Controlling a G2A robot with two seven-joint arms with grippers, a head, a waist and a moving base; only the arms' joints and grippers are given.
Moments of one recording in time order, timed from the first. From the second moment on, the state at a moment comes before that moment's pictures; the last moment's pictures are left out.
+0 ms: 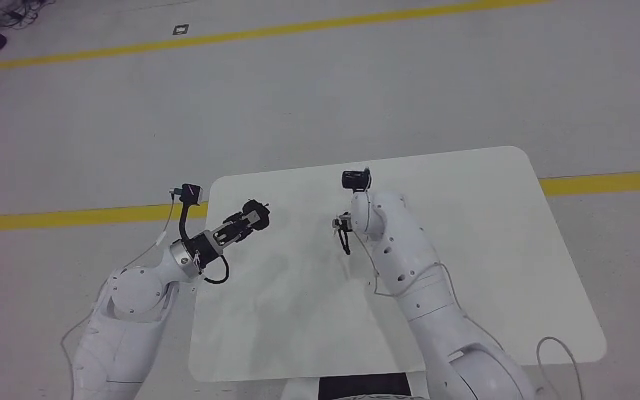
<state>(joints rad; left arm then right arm) 1.61 -0.93 -1.57 -1.80 -0.19 -0.34 -0.74 -1.04 -1.87 1.32 -1.13 -1.57 0.34 1.22</state>
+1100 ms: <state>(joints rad) 1.61 -0.93 -1.57 -1.80 -0.19 -0.34 -0.74 -1.09 -1.84 1.31 -1.18 -1.57 0.34 1.21</state>
